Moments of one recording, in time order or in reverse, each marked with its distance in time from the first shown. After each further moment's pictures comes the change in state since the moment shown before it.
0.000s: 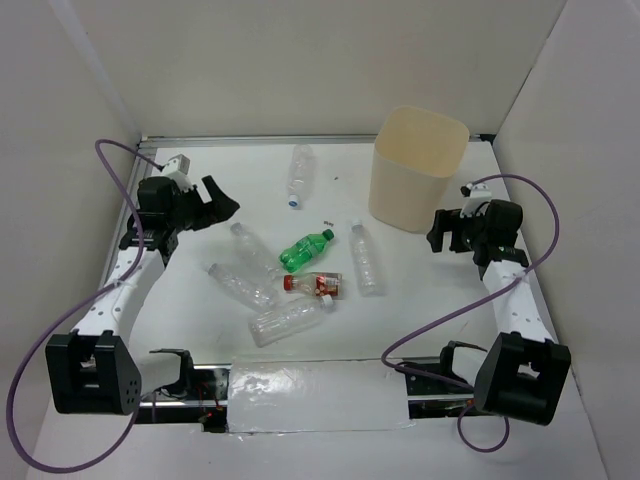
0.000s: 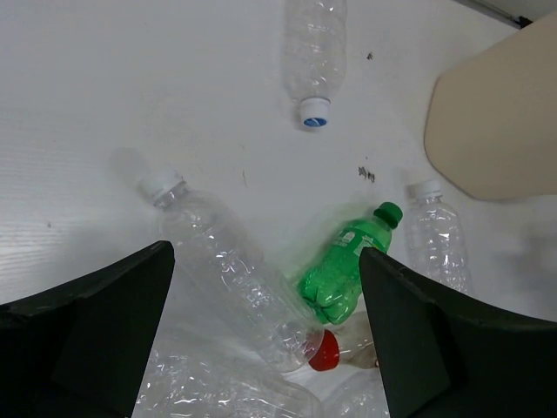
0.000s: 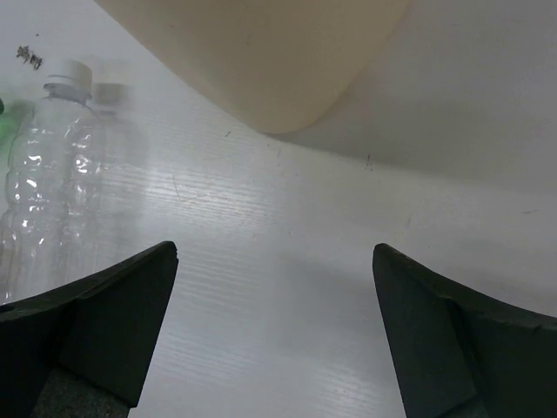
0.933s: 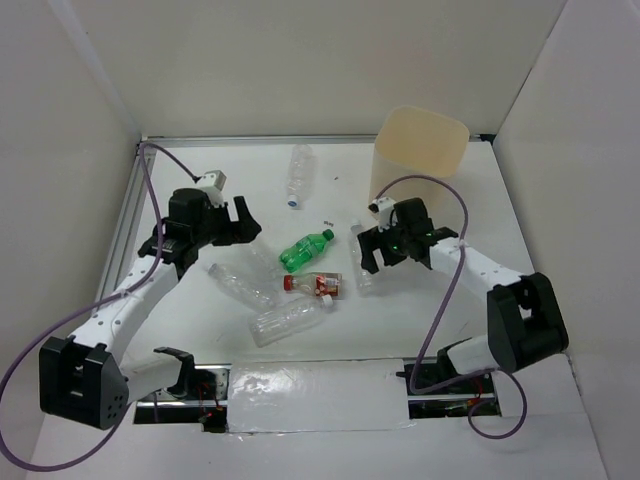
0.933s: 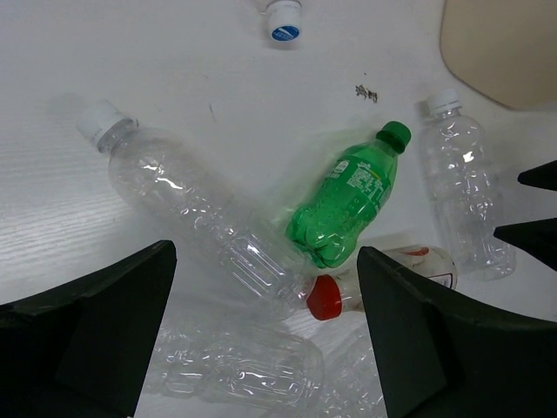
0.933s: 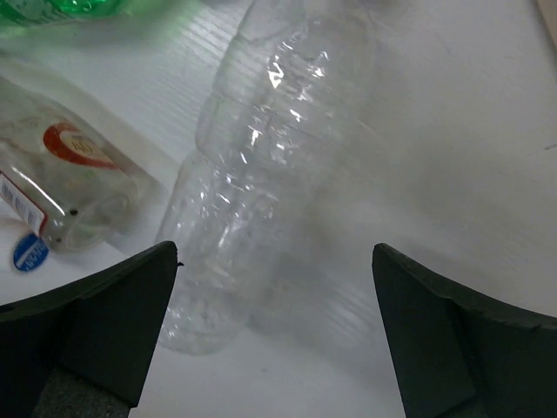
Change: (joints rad) left arm -0.210 -0.037 -0.040 -0.094 -0.113 0.079; right arm 0.564 0.274 0.080 -0.072 0.125 0.066
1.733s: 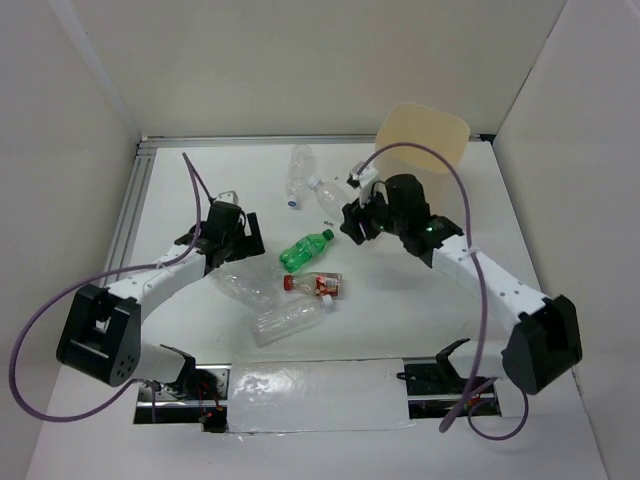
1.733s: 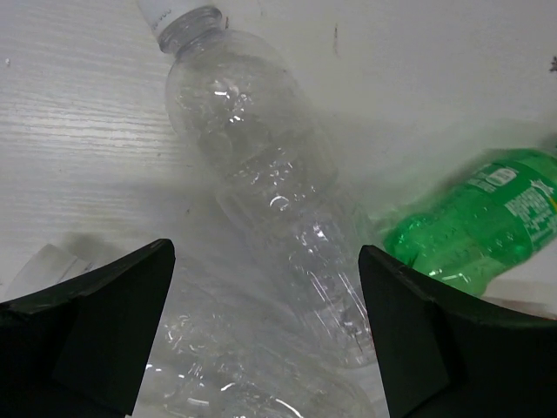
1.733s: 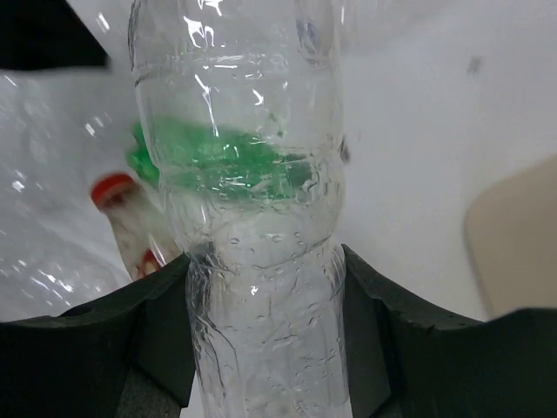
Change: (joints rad) left arm -0.146 0.190 -0.066 0.007 -0.355 -0.163; right arm 0.188 -0.053 0.144 0.107 0.051 -0.032
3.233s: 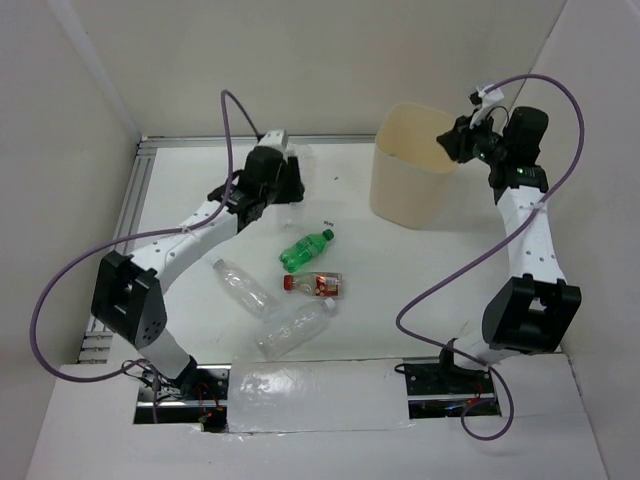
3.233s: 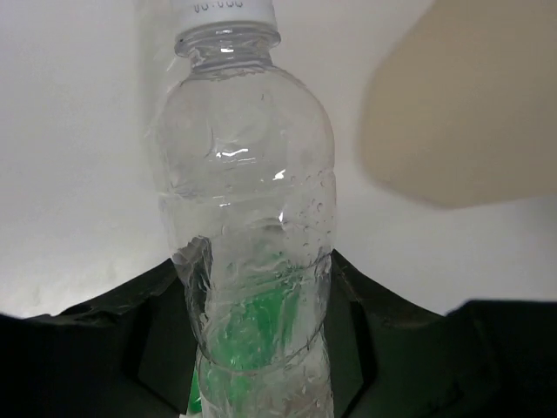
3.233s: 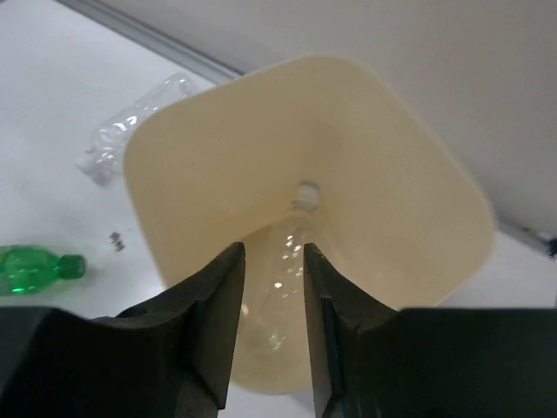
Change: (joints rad) left arm -0.161 0.293 0.535 -0.009 -0.039 0.071; right arm -0.697 0.164 0.518 0.014 -0.463 -0.080
